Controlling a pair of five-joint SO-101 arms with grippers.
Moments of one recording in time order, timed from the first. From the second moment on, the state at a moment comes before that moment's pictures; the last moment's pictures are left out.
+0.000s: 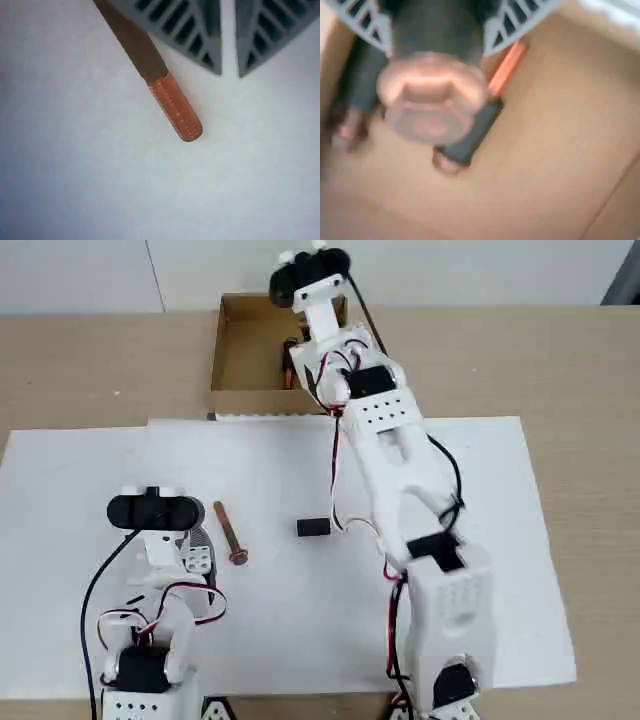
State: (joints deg) left arm -1.6 -103.4 95.1 55.5 6.1; right arm -21.2 32.1 -31.6 40.1 7.9
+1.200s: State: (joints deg) left arm -1.6 -103.4 95.1 55.5 6.1; right arm -20.7 35.6 -50.0 73.7 14.5
